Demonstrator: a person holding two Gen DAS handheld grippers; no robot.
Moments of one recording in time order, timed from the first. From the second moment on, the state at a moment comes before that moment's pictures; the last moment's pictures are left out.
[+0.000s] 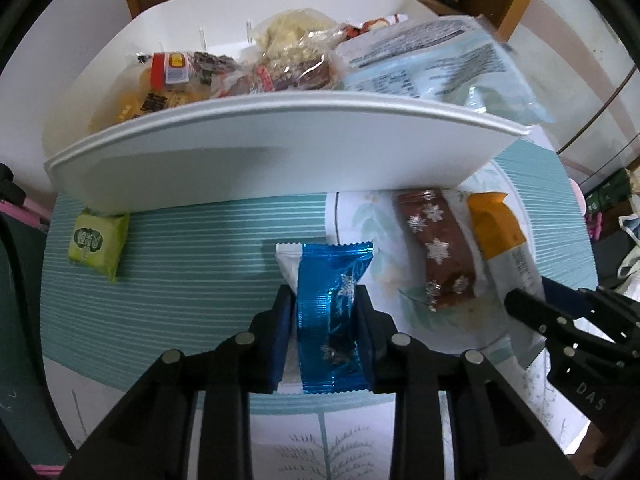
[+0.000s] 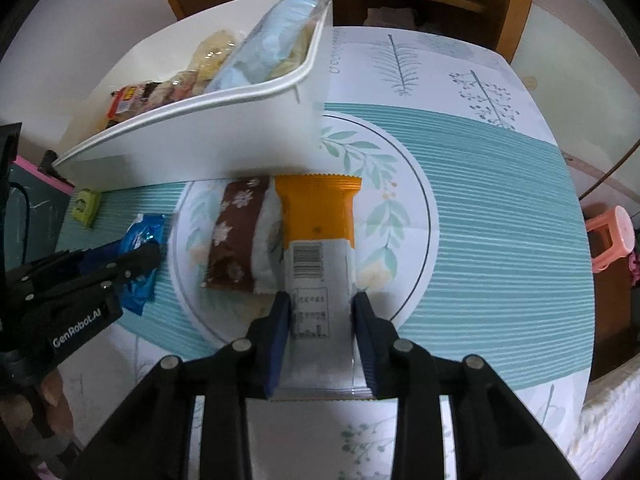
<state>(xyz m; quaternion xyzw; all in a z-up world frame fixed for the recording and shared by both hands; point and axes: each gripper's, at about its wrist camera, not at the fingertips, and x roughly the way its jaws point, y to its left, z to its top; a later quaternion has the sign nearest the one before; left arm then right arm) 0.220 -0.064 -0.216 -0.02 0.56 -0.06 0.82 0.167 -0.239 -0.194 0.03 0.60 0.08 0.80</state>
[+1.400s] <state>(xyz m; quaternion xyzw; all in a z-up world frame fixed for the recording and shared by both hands) 0.246 0.000 -0.005 -0.01 0.43 -0.05 0.90 0.232 -0.173 0.006 0.03 0.43 0.19 0.88</state>
